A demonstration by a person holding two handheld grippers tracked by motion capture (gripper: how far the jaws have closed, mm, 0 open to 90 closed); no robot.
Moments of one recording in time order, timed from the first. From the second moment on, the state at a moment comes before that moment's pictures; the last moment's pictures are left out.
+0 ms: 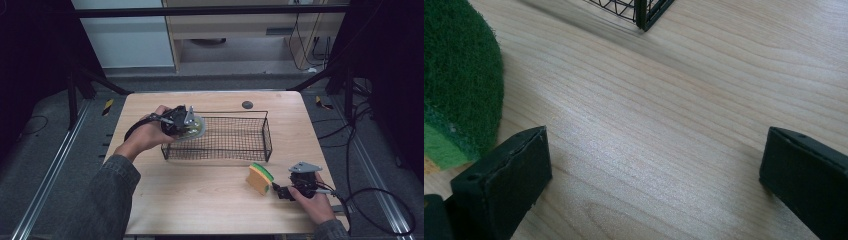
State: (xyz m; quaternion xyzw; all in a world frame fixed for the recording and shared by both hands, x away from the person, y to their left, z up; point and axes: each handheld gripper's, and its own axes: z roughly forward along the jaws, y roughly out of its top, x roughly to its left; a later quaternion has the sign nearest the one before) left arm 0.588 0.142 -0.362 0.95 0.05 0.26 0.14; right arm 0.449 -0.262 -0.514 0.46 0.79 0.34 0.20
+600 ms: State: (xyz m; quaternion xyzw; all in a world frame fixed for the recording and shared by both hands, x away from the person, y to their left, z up) left arm 0.597 0.147 -0.386 0.96 0.06 0.24 0.14; right arm 0.449 -0.262 -0.514 0.46 0.79 0.34 0.20
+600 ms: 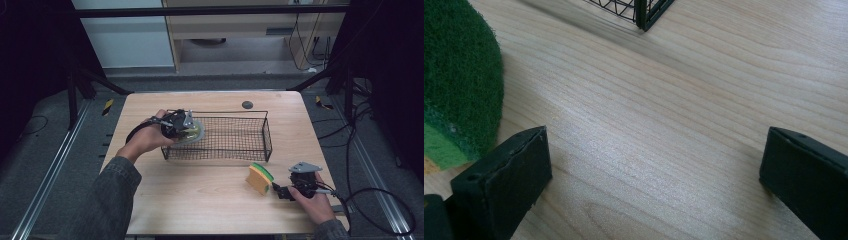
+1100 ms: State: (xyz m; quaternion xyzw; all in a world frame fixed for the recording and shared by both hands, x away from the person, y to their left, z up) left arm 0.601 0.143 -0.399 0.96 0.07 0.23 0.13; right arm 0.449 -0.262 -0.514 0.46 0.79 0.34 0.20
